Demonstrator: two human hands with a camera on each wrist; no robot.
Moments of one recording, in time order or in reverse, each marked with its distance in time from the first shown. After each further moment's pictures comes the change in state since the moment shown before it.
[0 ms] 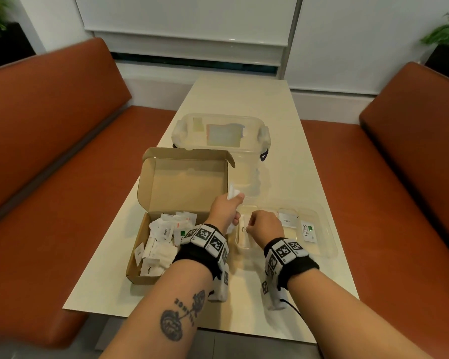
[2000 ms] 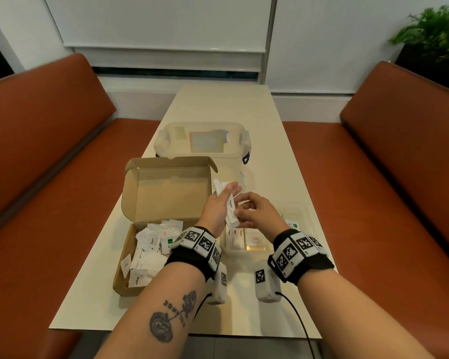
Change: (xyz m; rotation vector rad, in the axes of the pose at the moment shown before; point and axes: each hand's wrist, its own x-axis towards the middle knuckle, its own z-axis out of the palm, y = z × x) left_hand -0.015 0.017 0.021 -0.381 -0.214 0.074; right_hand -0.022 0.002 -0.059 1.034 -0.179 -0.065
